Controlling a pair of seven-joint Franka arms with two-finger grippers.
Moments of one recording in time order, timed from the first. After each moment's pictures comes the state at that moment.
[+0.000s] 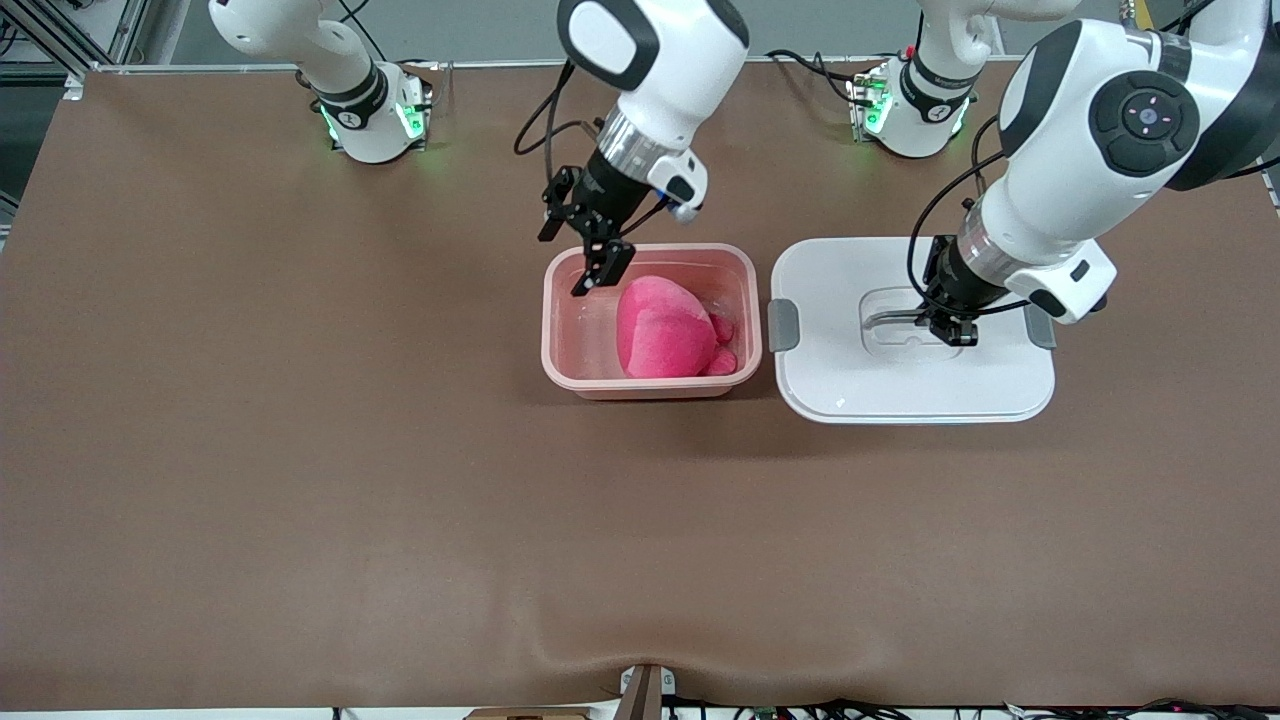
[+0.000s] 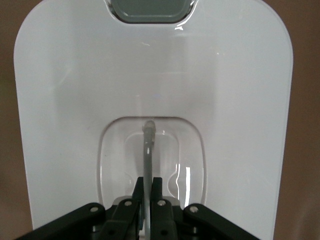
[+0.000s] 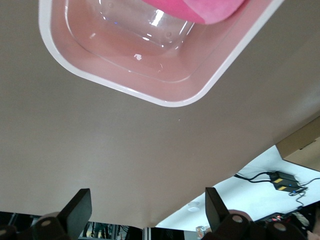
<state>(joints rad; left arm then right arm) -0.24 0.10 -0.12 -1.73 -0.01 1.80 -1.90 1.03 0.45 -0.11 -1.39 -0.55 1.56 -1.03</state>
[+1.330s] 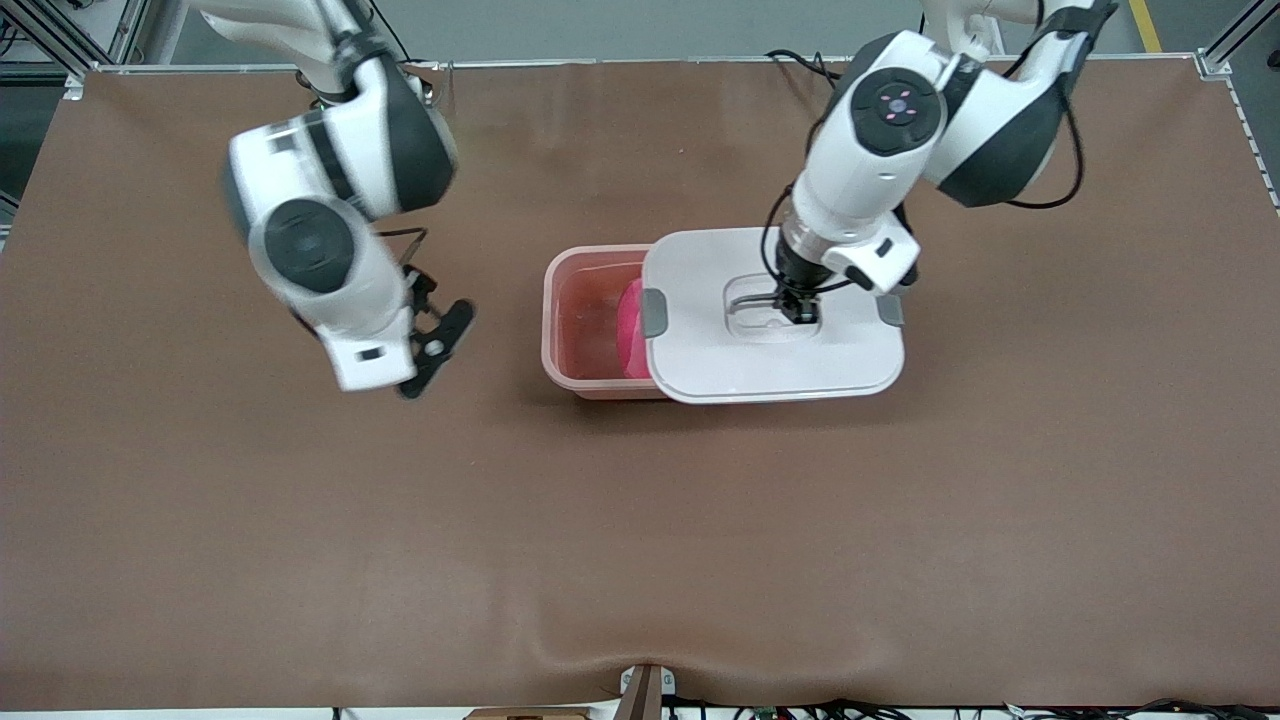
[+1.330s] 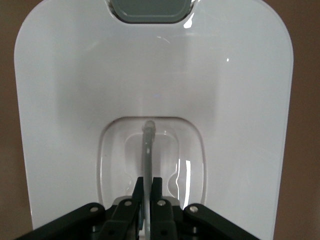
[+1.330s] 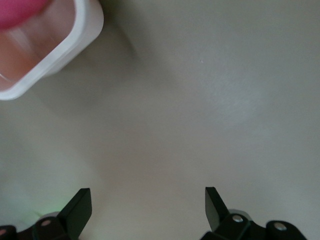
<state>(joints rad) -0.35 0.21 -0.30 -1.72 -0.01 1.95 -2.28 0.43 0.36 -0.12 -1.47 0.03 1.58 -0.63</state>
